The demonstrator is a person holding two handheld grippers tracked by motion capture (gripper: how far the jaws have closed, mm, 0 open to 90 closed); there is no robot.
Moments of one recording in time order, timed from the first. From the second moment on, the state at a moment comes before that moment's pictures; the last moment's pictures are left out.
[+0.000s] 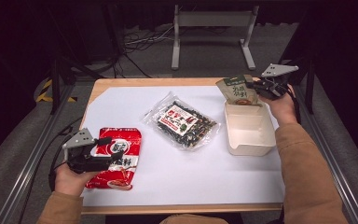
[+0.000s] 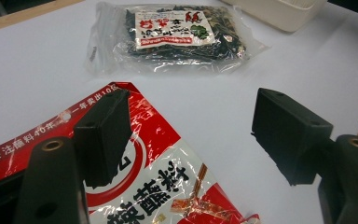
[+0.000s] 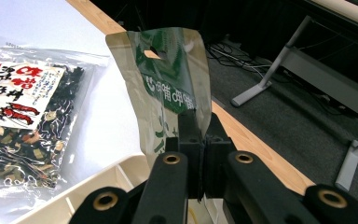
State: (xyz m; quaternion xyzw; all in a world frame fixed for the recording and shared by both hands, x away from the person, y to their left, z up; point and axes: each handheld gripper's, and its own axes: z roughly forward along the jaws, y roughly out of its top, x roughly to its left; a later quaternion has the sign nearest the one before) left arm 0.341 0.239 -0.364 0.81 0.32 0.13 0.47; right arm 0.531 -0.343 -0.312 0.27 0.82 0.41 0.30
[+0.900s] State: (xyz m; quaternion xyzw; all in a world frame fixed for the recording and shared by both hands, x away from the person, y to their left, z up) left arm 0.346 0.237 -0.363 0.82 0.32 0.13 0.47; right arm 0.521 -0.363 -0.325 0.35 0.81 0.39 0.28
